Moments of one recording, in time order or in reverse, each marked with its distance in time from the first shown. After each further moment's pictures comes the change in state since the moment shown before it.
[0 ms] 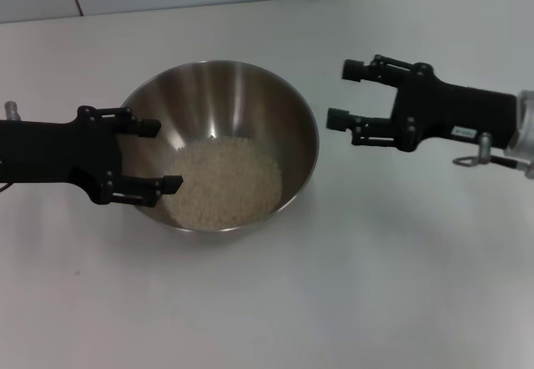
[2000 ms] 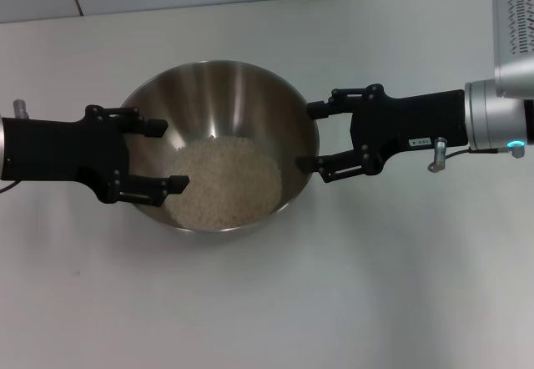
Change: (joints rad) left arm -0.013 0.000 0.015 -0.013 0.000 -0.011 -0.003; right arm -0.160 0.169 0.752 -0.815 -1.293 0.218 0.539
